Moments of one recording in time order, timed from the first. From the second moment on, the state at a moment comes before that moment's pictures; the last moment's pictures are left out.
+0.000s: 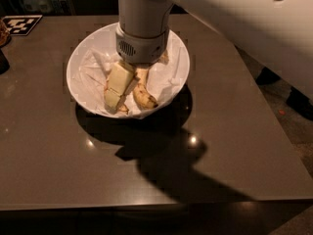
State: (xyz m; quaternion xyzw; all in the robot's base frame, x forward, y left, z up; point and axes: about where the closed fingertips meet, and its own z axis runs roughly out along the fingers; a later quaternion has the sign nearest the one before) arm 0.510 0.026 0.917 -0.46 0.88 0.02 0.08
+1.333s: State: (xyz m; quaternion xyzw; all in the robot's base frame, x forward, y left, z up) arm 0.534 0.043 0.912 -0.40 0.91 0.03 0.08
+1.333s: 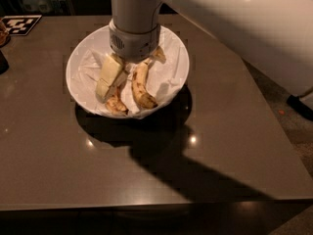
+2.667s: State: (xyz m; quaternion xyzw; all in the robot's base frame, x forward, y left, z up) arm 0.551 0.045 0.904 -0.32 0.95 0.03 0.05
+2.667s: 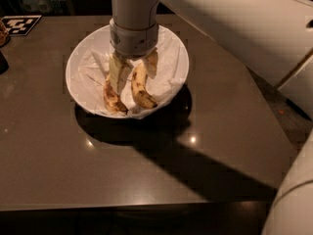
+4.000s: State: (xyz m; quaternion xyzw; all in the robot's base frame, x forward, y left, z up) arm 0.569 0.050 0.881 -0.30 0.95 0.00 0.03
